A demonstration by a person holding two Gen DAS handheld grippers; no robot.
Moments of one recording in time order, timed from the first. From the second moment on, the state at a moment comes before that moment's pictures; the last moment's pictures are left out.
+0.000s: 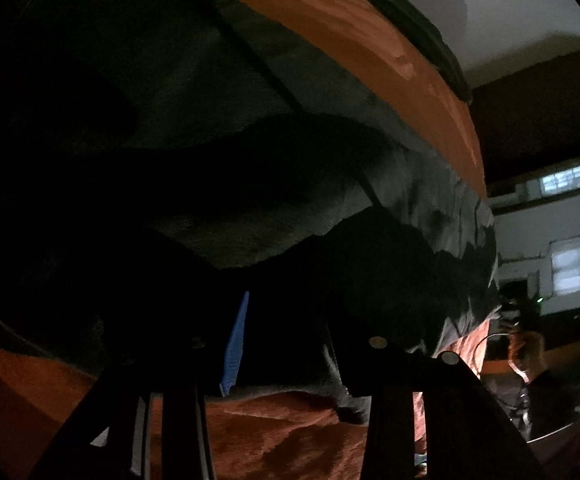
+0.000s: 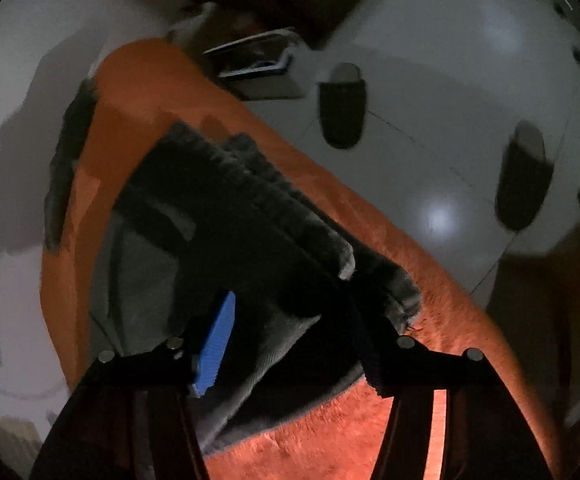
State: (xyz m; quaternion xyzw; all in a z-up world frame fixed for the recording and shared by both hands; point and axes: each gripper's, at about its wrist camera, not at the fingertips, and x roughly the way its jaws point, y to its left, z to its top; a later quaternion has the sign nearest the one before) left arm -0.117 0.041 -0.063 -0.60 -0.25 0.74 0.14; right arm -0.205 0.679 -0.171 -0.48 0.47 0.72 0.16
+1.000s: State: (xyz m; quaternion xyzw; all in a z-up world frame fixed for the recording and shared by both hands) left arm -0.111 0.023 -0.074 -0.61 -0.34 0.71 0.13; right arm -0.115 0.737 -0.165 -0.41 0.54 0.69 0.26
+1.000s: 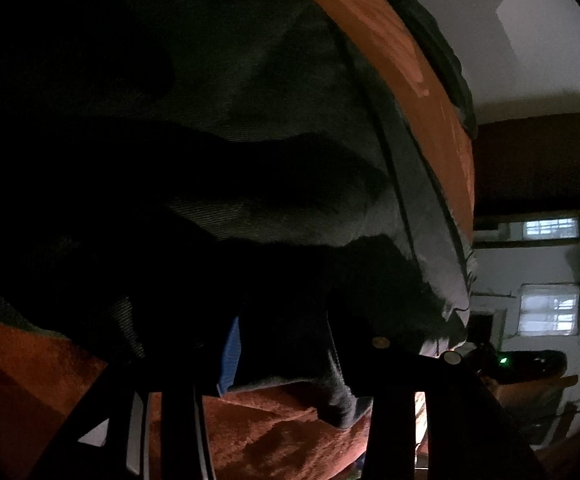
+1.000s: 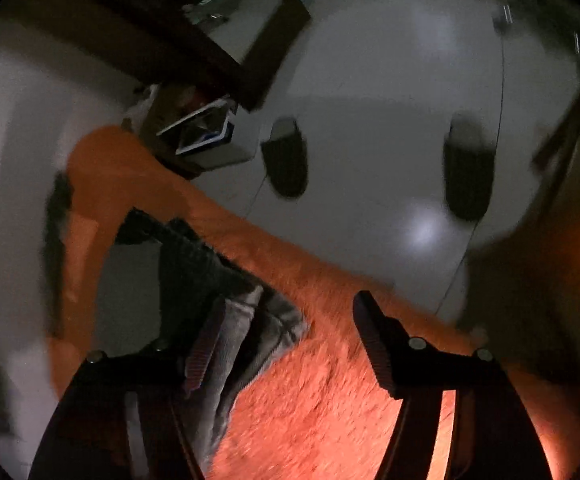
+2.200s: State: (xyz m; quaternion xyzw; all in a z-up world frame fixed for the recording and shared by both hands) left arm -0.117 0.031 -0.077 -0.61 -0.36 0.70 0.11; right arm -0.169 0.726 -0.148 -0.42 0.50 0.73 0.20
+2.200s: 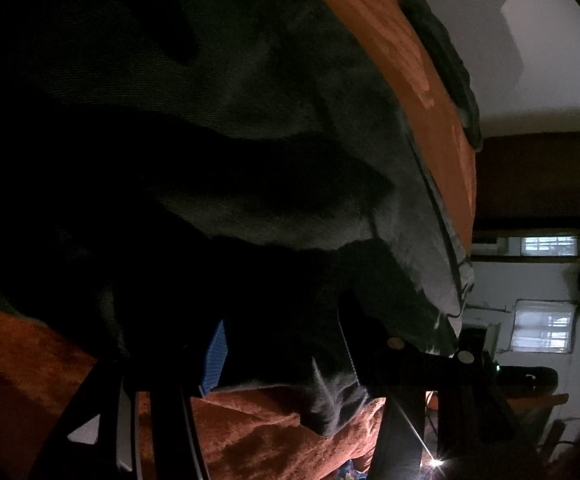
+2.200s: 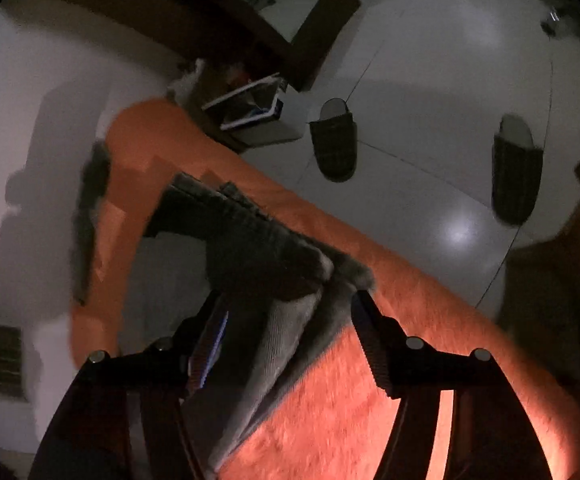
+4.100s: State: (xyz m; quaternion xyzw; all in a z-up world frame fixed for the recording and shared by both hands) left arm -0.136 0.042 -0.026 -0.57 -0.32 0.75 0.12; right arm -0.401 0.300 -0.153 -0.60 -0.19 0.70 -0.33
